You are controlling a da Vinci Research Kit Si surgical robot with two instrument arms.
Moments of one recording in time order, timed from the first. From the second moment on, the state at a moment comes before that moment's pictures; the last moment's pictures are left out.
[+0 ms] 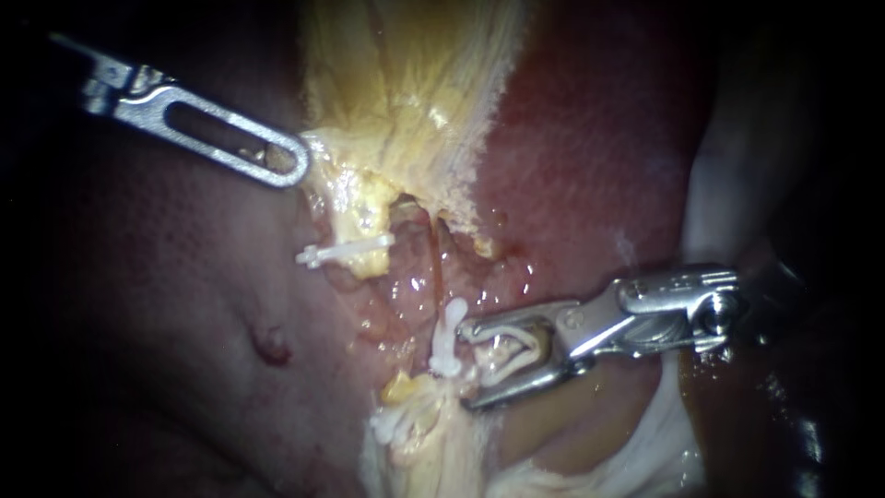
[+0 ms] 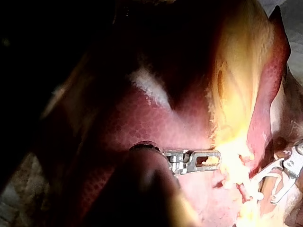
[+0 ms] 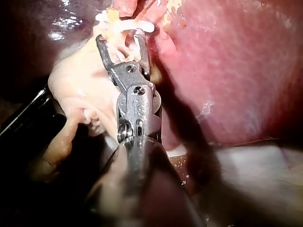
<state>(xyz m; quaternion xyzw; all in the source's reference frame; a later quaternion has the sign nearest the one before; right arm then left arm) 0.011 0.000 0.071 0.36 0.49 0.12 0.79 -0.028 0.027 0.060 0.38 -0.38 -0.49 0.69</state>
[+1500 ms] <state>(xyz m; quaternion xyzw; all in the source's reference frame) 0.013 0.003 0.073 0.35 0.50 0.18 0.77 -0.028 0.027 0.060 0.38 -0.38 -0.49 0.69</state>
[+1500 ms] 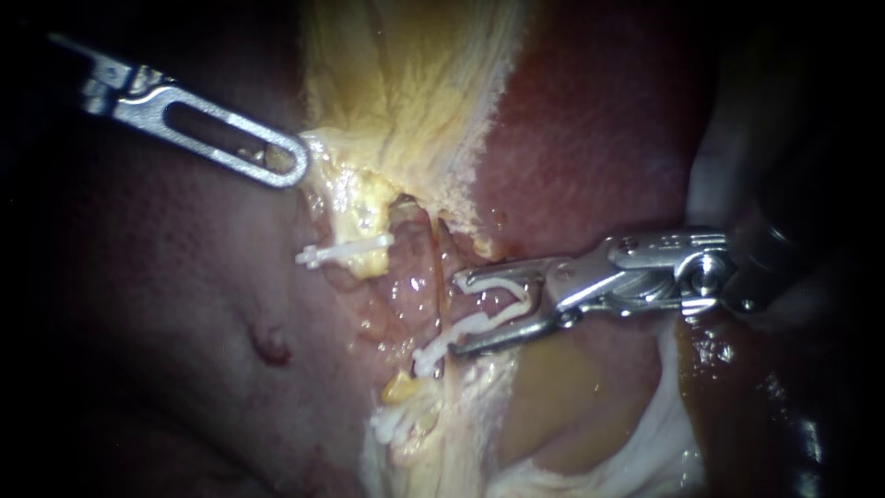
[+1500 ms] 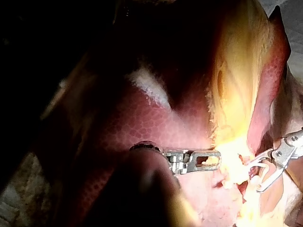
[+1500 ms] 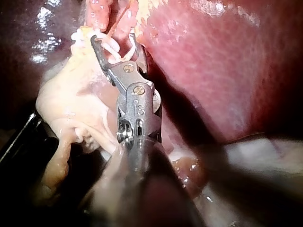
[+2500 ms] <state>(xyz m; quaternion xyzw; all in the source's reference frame) 0.016 0.002 0.073 0.41 0.52 0.18 0.73 -0.028 0.027 0.060 0.38 -0.38 -0.49 0.69</state>
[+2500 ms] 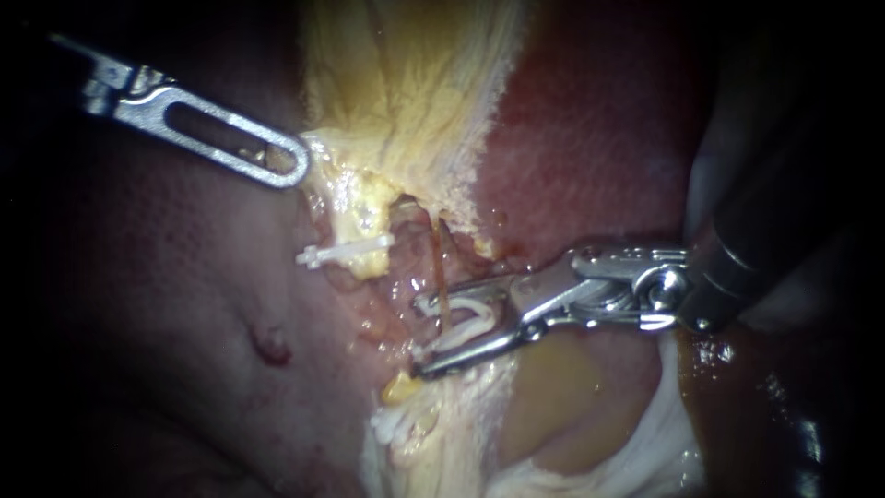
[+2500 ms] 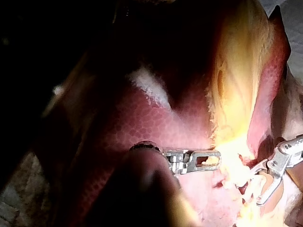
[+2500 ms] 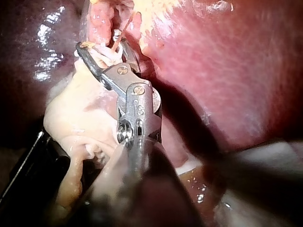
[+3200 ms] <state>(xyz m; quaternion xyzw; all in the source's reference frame) 0.016 0.002 0.071 0.44 0.54 0.18 0.69 -0.028 0.027 0.060 0.38 -0.38 -0.49 0.69</state>
